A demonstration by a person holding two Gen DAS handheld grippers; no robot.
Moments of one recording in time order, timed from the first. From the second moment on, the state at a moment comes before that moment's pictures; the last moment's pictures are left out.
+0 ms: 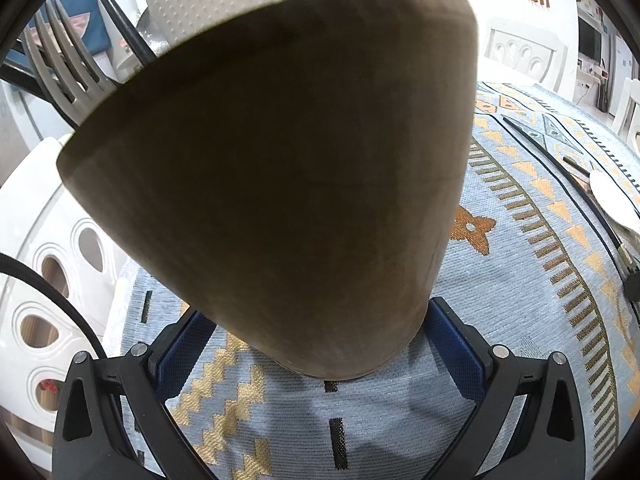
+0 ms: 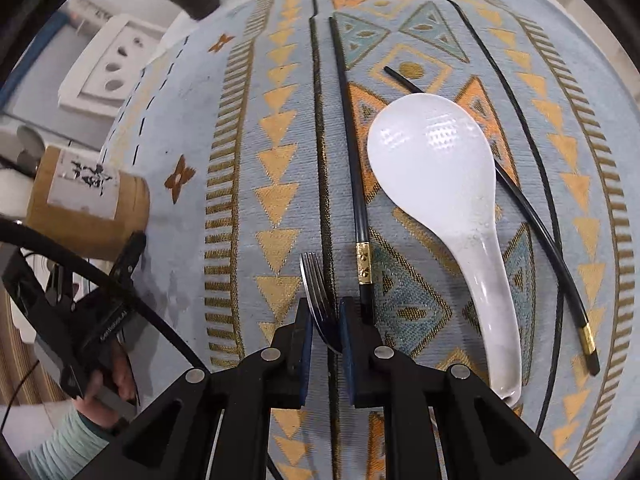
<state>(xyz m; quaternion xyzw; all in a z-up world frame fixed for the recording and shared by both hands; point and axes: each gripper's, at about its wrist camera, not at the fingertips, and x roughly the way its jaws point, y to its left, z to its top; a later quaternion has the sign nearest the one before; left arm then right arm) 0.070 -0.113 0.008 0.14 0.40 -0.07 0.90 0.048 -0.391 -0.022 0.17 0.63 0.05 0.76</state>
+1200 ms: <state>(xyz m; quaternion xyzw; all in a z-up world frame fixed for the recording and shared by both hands) 0.073 -0.124 0.004 0.15 0.40 -0.07 0.90 0.103 -0.324 -0.003 0.14 0.60 0.13 0.78</state>
